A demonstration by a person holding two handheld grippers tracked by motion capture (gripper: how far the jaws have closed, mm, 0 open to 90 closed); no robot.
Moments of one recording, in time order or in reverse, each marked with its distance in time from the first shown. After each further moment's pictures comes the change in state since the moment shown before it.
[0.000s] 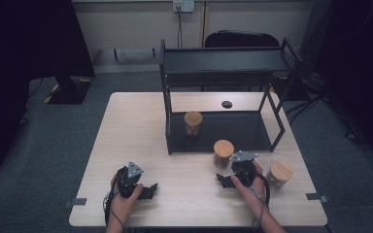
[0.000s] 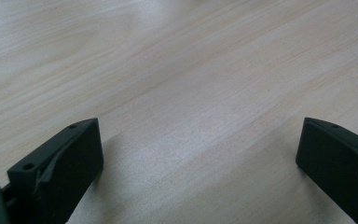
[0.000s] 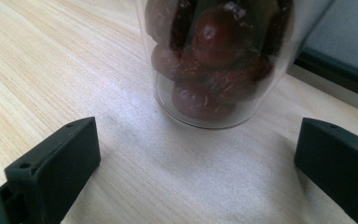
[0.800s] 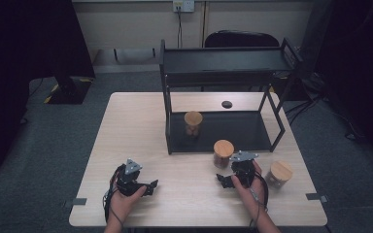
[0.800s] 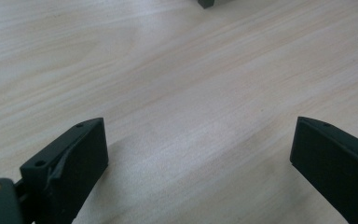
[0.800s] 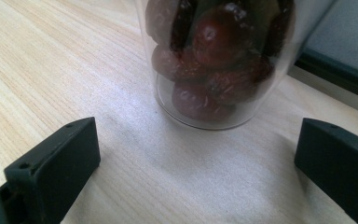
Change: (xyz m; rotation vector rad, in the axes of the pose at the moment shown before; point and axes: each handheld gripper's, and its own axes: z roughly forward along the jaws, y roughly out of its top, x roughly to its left) left arm 0.004 0.004 -0.002 -0.017 -0.025 -0.063; right arm -0.001 0.000 0.000 -0.003 0.006 -0.004
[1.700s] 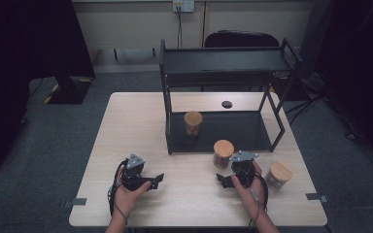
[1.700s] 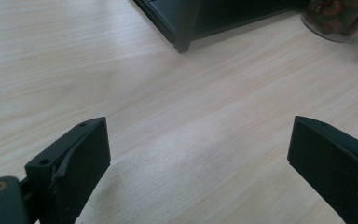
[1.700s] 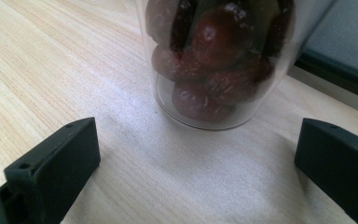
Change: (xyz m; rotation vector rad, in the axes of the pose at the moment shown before) left arm -0.005 0.019 0.004 -0.085 -0.078 -0.046; right arm 0.000 0.000 0.000 0.000 0.000 0.000
